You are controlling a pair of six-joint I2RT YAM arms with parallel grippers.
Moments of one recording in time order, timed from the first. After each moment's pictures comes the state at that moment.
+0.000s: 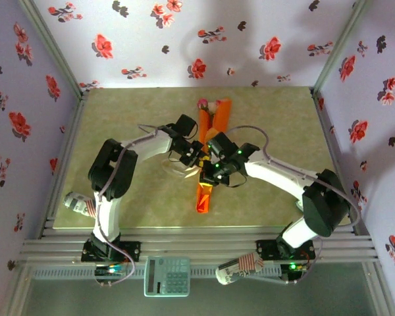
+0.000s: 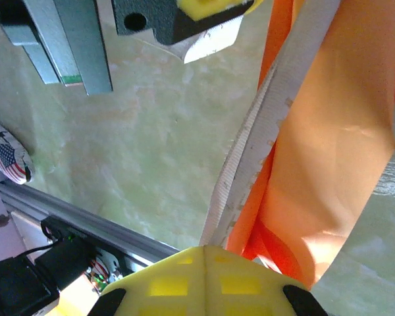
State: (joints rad) left arm -0.64 2.03 1.44 -0.53 0.56 -1.46; right arm 0.78 1.53 1.10 -0.68 -0.42 0.91
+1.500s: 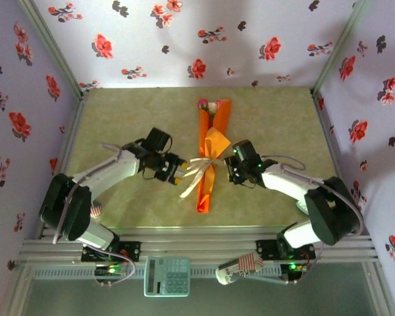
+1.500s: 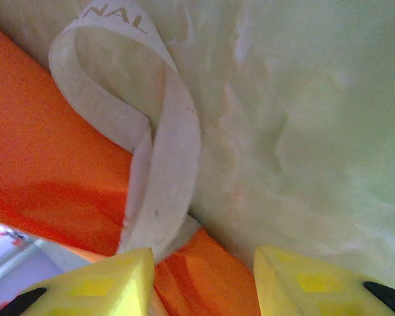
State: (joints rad) left arm -0.61 1.50 0.96 -0.55 0.43 -1.72; right arm 0.56 1.45 0.71 -0.16 -0.07 1.83
